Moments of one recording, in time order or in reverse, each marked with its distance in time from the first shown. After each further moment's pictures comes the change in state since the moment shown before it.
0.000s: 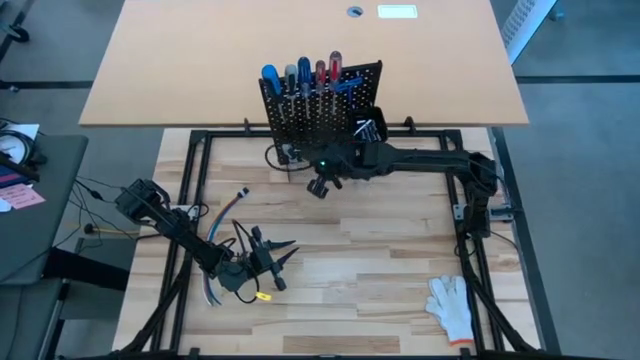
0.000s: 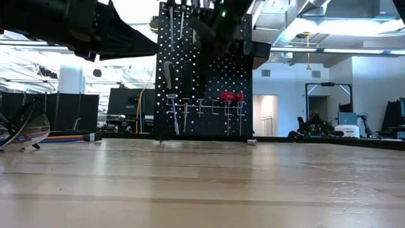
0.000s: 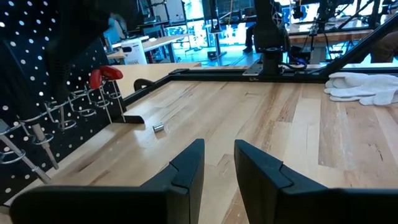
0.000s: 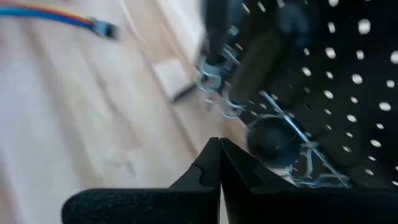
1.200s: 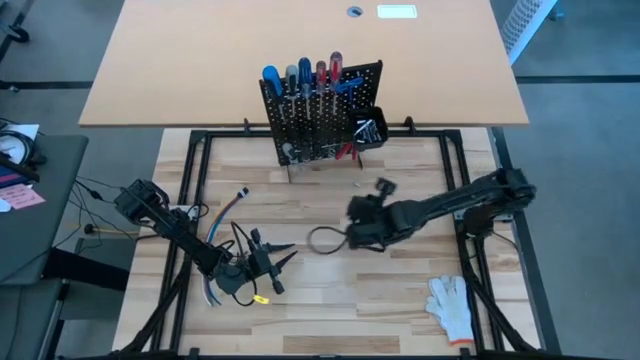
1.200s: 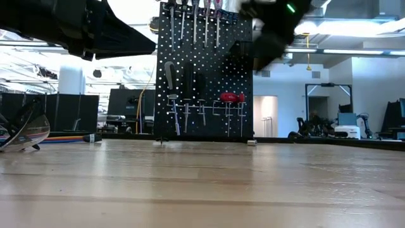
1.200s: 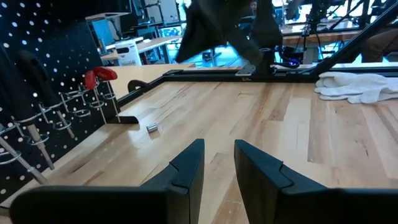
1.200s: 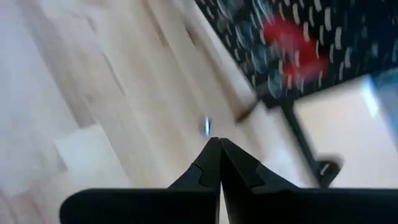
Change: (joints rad) left arm -0.023 0.000 0.000 0.000 0.000 0.001; right arm 0.404 -0.204 -0.425 -0.221 0.485 0.300
